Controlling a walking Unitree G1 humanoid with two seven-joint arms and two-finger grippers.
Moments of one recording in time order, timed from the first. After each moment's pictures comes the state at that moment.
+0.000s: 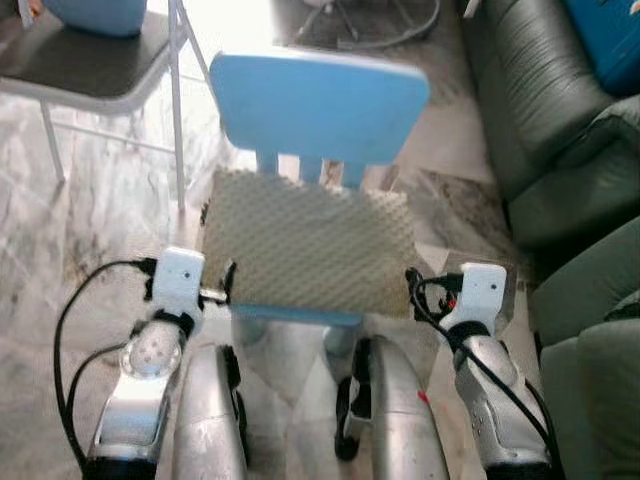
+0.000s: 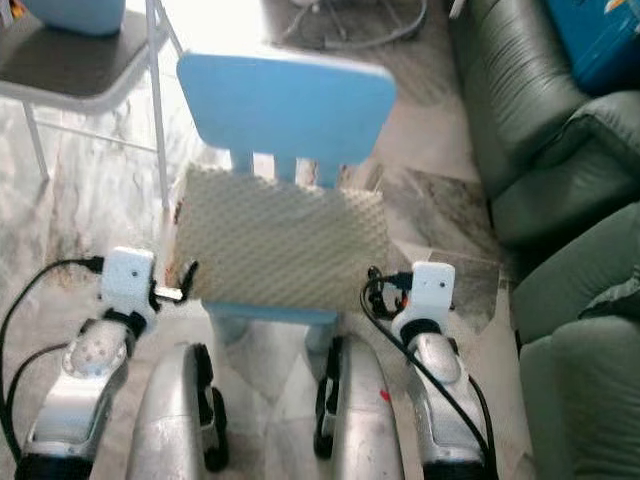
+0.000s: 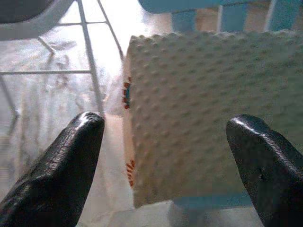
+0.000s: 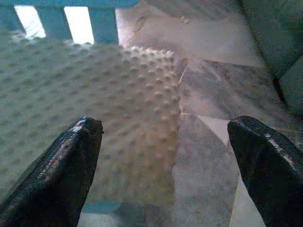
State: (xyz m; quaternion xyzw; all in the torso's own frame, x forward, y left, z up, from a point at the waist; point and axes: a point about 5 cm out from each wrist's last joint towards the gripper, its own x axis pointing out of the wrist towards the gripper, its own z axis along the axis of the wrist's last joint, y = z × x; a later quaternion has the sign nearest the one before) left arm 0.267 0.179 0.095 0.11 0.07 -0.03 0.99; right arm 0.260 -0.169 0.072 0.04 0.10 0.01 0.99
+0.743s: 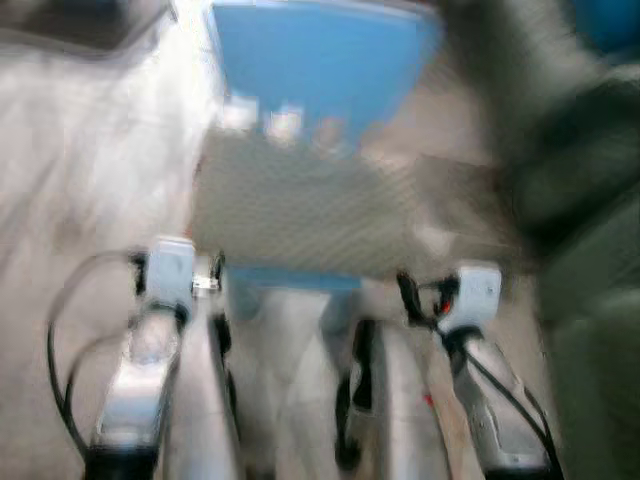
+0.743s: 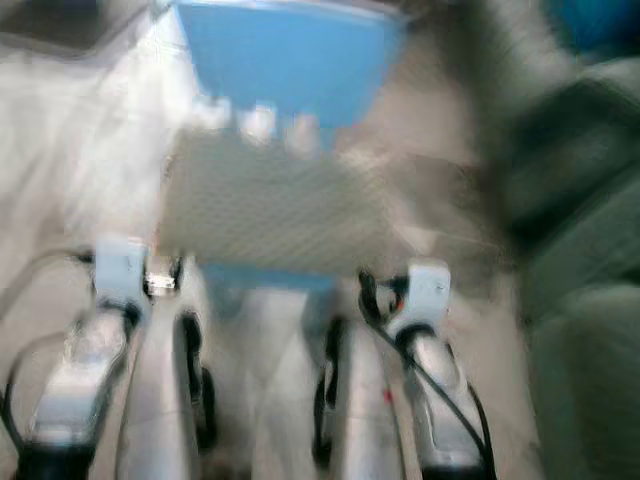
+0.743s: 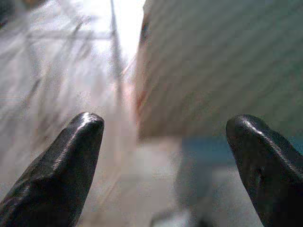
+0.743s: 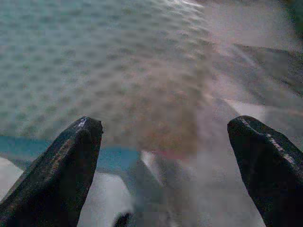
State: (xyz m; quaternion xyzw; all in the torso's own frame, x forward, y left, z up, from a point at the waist) left arm 0.268 0.189 0.086 0.10 0.11 0.02 0.99; right arm 0.266 -0.160 0.080 0.06 0.09 0.05 0.99
